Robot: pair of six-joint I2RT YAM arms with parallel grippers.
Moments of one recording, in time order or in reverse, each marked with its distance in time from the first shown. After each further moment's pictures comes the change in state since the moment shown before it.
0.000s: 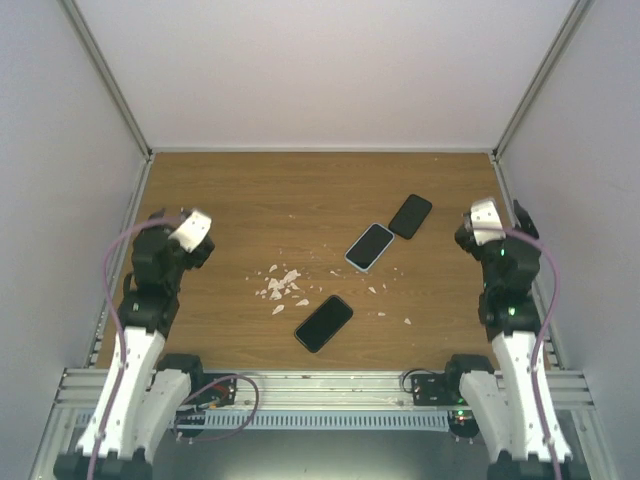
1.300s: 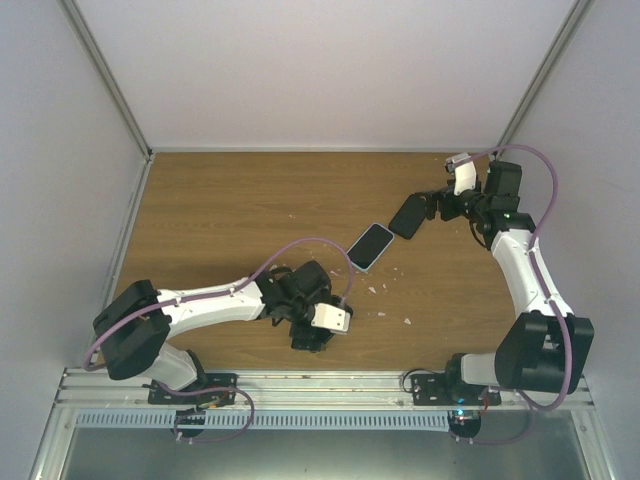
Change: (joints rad) left arm -0.966 0.772 0.182 -0.224 0.421 0.024; right arm -0.035 0.676 0.450 -0.241 -0.661 0.452
